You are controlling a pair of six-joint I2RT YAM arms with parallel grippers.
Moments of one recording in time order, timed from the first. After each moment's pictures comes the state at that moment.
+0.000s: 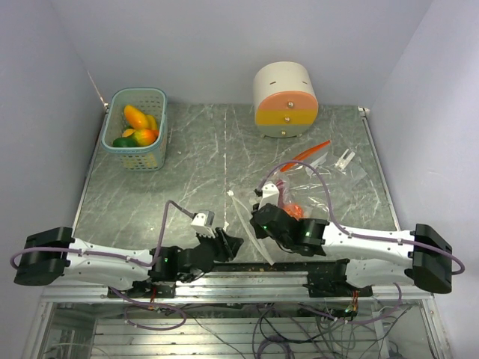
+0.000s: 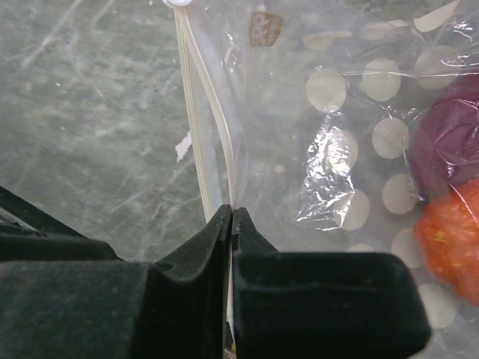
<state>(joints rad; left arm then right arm) -1.51 0.97 0.29 0.25 -0.79 -1.03 1.19 1.18 0.66 -0.19 0.48 0.59</state>
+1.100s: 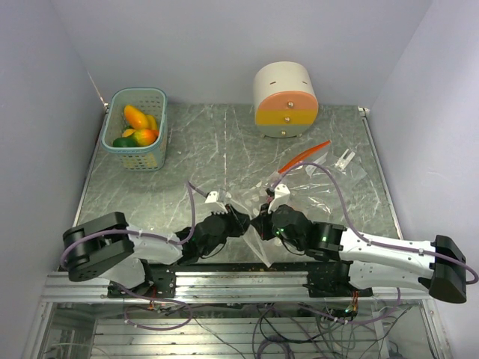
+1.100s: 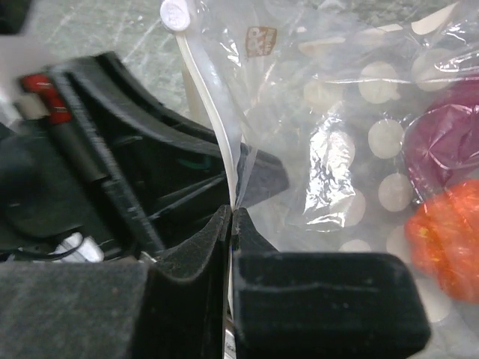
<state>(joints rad) -1.18 1.38 0.34 0.79 -0.47 -0.96 1.19 1.01 0.59 -0.14 0.42 0.61</state>
